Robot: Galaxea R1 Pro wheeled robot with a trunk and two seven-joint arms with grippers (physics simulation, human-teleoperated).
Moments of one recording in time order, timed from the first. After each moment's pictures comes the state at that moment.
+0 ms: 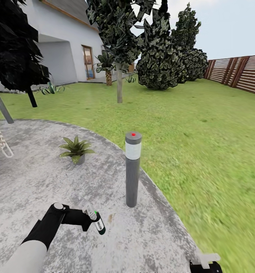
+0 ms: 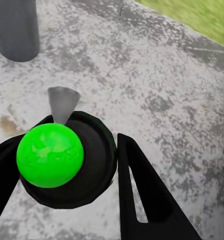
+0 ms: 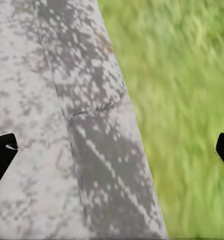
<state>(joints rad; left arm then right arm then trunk) -0.60 0.05 0.21 -0.76 -0.69 0.15 -1.21 -0.40 -0.07 -0.90 -0.17 1.02 -0.36 -0.12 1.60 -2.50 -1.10</state>
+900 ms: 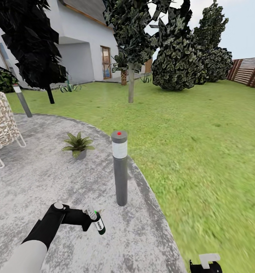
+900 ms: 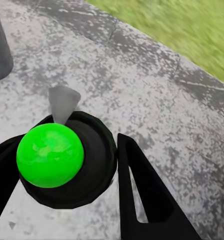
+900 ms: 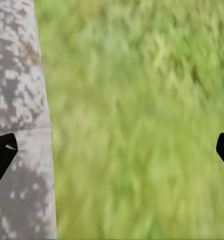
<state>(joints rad) -0.60 0.05 0.21 -0.76 -0.69 0.15 -1.20 -0.40 -0.07 -0.90 -0.17 1.02 -0.36 -0.12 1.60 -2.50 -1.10</state>
